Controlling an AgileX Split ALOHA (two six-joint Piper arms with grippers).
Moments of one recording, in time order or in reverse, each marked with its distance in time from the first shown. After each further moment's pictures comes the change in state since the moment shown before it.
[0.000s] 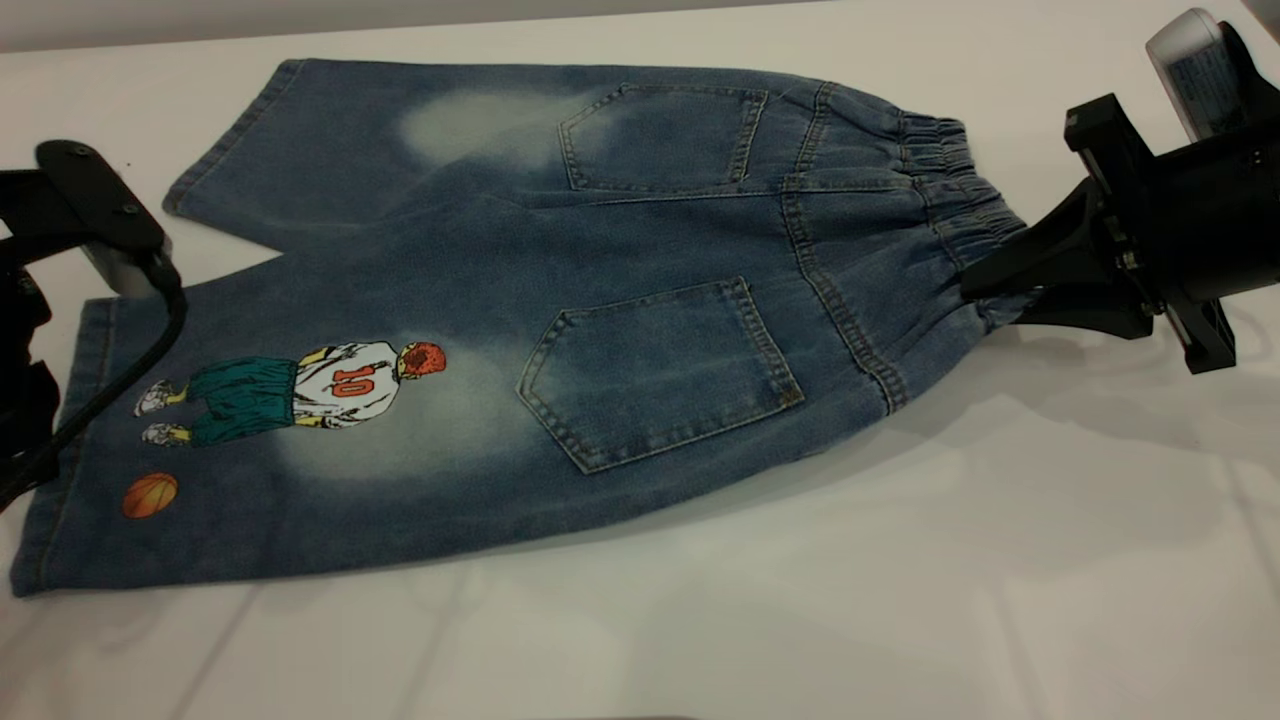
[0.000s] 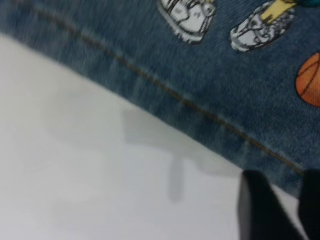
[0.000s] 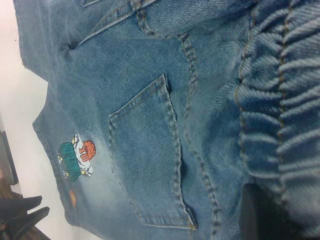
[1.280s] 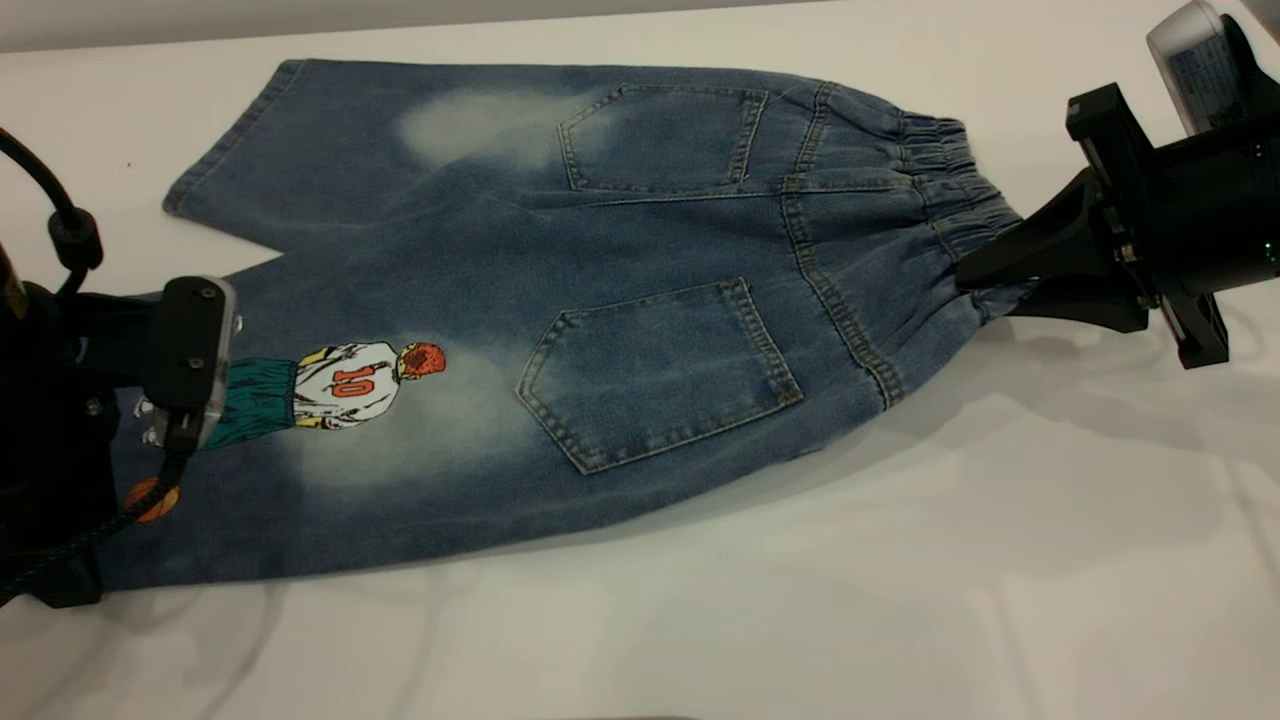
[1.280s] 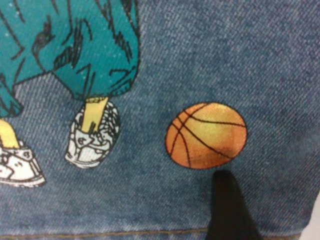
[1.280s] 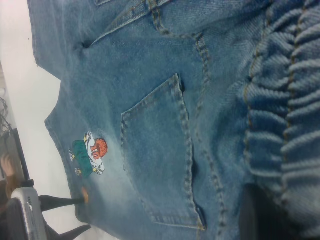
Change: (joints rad) left arm -0.022 0.150 0.003 -0.178 -0.030 0.592; right arm -0.003 0.000 0.000 0.002 0.029 -0.001
